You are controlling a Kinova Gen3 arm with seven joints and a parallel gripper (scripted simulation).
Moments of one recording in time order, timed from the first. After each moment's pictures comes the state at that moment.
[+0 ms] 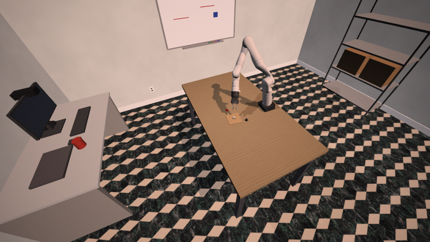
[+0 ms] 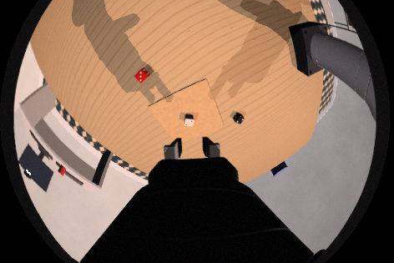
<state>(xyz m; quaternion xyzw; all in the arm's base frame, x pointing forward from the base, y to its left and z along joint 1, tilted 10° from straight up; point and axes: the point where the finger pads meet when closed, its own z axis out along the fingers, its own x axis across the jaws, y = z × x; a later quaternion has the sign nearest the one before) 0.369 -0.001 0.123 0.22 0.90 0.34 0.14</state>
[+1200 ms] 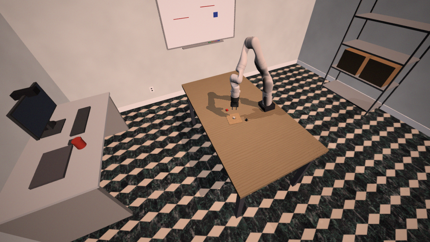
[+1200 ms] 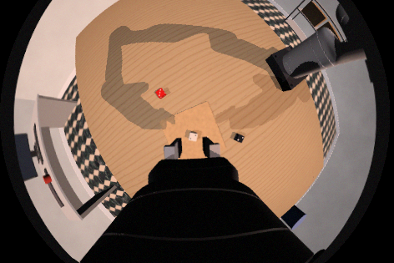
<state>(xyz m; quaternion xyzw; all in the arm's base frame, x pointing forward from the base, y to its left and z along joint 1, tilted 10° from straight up) 0.380 0.020 0.151 0.23 0.97 0.04 0.09</state>
